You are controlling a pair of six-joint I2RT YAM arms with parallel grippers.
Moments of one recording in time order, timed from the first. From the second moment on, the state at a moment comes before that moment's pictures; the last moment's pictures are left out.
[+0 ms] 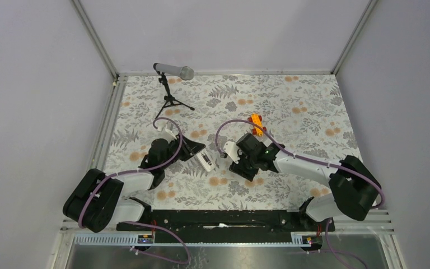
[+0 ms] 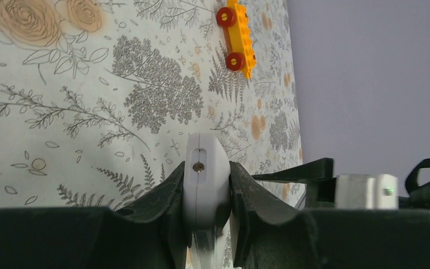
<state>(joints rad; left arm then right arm) -0.44 1.28 0.25 0.75 0.28 -1.02 0.85 1.42 0.79 -0.45 -0.09 -0.33</state>
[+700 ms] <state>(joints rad) -0.44 1.28 0.27 0.76 0.27 -1.00 0.80 1.63 0.91 -0.53 -0.09 -0.40</state>
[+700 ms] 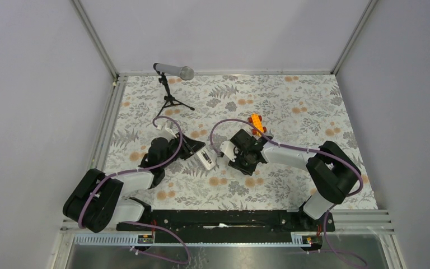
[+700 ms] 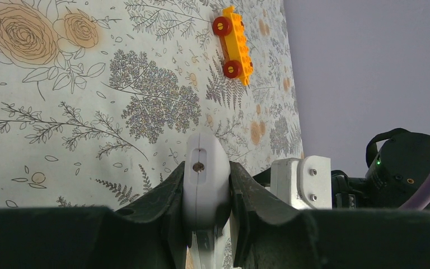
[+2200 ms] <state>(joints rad) -0.68 1.60 0.51 0.77 0.16 -0.93 0.79 1.46 0.87 -0.33 -0.09 0.25</state>
